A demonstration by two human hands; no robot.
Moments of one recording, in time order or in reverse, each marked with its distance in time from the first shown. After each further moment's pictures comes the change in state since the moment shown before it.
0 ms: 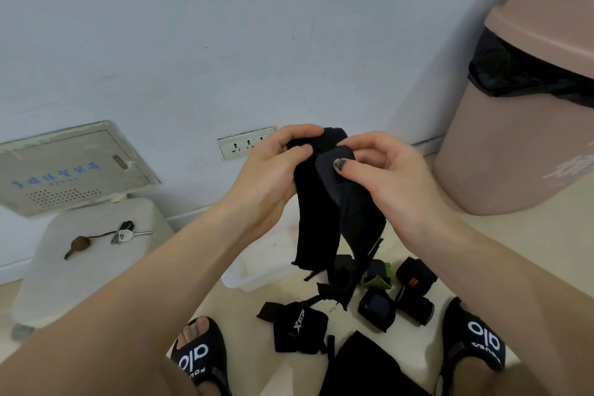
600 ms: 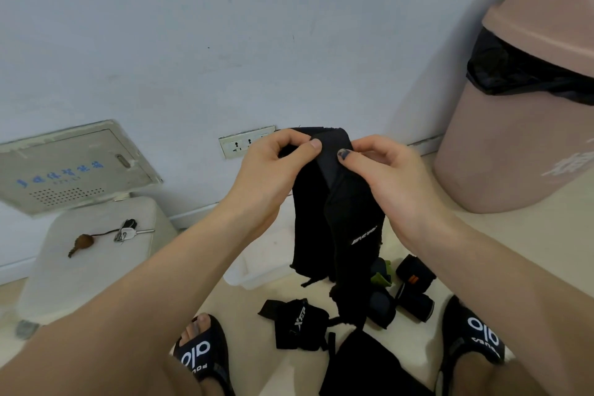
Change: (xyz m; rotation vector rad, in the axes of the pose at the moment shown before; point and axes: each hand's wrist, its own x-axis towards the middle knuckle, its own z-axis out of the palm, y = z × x) left_hand -0.008 -0.003 -0.002 0.214 0.050 0.125; right_hand -0.005 0.000 0.001 -0.009 0.038 0.057
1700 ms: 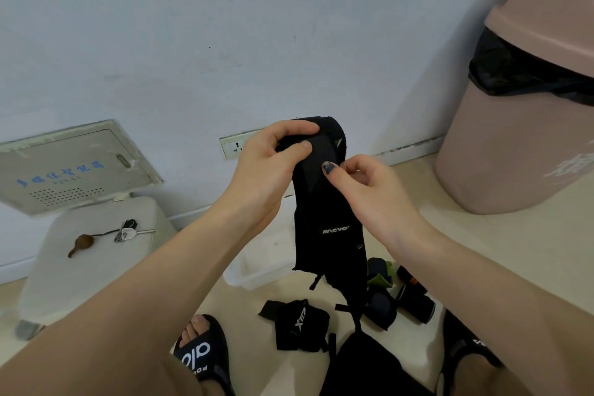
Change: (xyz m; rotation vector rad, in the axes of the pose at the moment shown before) left_hand 0.004 0.004 -0.002 -0.080 0.057 0.013; right_hand 0.001 0.019 0.014 -0.218 -0.032 0.036
